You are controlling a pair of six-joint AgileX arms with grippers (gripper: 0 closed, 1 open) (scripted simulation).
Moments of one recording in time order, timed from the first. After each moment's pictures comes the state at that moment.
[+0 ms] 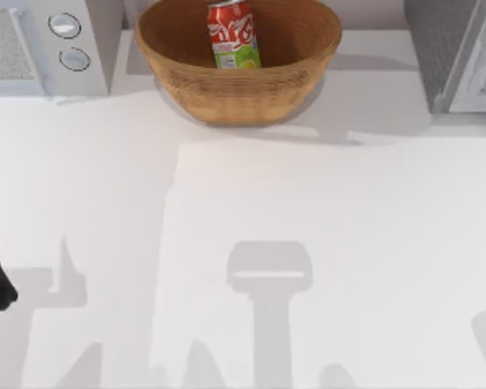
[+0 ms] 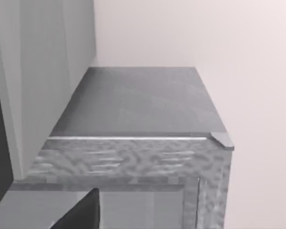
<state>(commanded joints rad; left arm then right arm) 0.00 0.00 0.00 0.00 0.00 0.00 -1.04 1.34 1.74 -0.38 -1.03 0.03</state>
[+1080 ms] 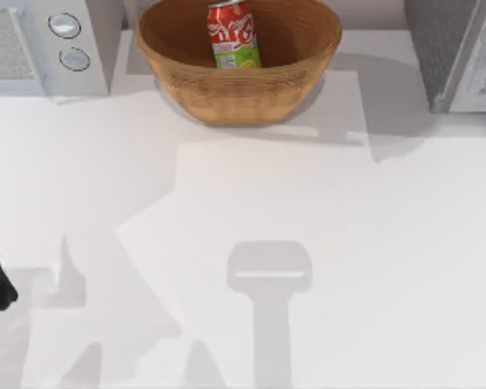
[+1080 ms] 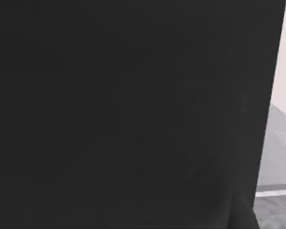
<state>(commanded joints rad) 0.00 0.00 0.00 0.00 0.00 0.00 -0.15 1.34 1.77 -0.42 -0.14 0.02</state>
